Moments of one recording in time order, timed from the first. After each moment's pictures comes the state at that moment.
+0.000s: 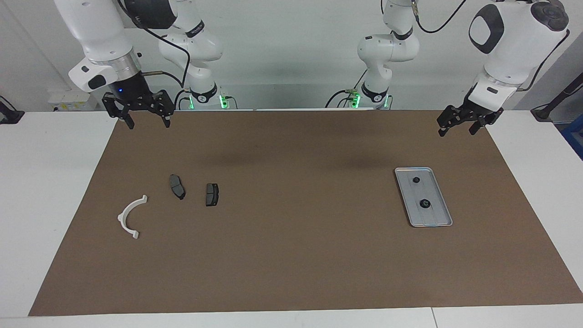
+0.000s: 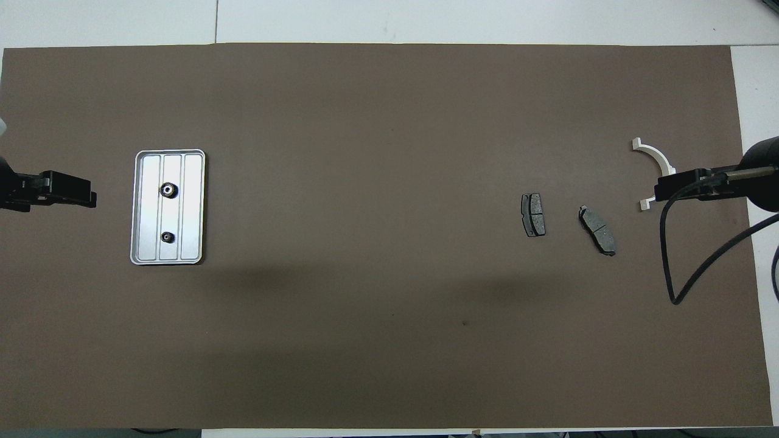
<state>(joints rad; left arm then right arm) -0.06 -0.04 0.06 -1.73 0.00 1.67 0.01 -0.02 -0.10 0.03 -1.72 0.01 1.67 0.00</state>
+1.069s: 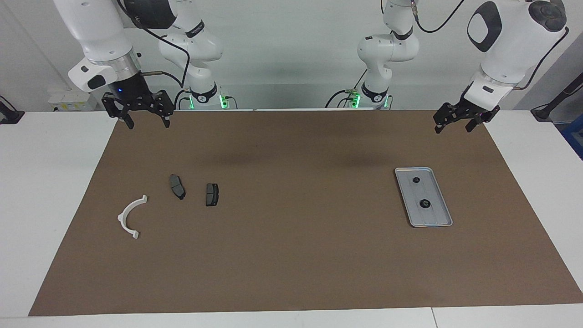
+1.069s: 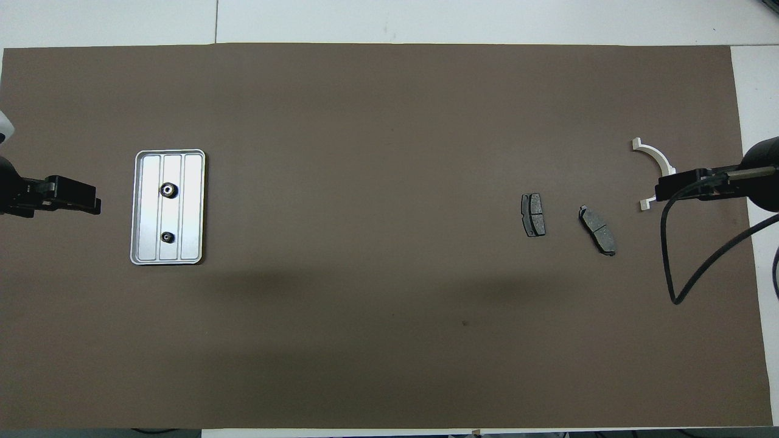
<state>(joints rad) -0.04 -0.04 0.03 -1.71 0.00 1.62 0.01 -0.02 -0.10 0.03 -1.72 0.01 1.67 0.00</state>
